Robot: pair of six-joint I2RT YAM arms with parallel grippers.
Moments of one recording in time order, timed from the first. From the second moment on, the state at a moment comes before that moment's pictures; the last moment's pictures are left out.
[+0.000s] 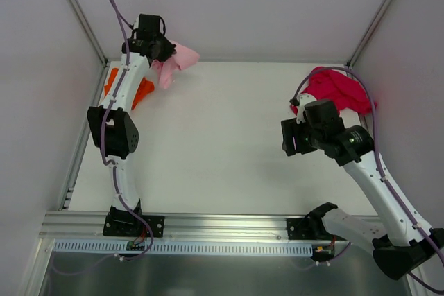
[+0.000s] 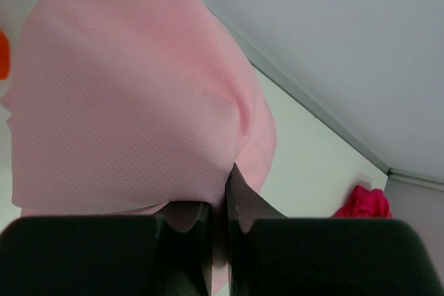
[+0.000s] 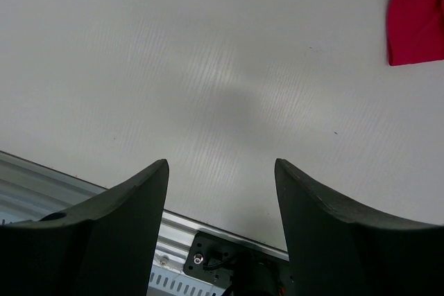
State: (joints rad) left arm -0.16 2.08 2.13 -0.70 -0.05 -0.86; right arm 0.50 1.00 1.17 -1.06 0.05 0.14
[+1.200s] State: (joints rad) left arm 0.15 1.89 1.98 -0.72 -0.42 -0.79; right arm 0.50 0.82 1.05 -1.08 -0.07 0.18
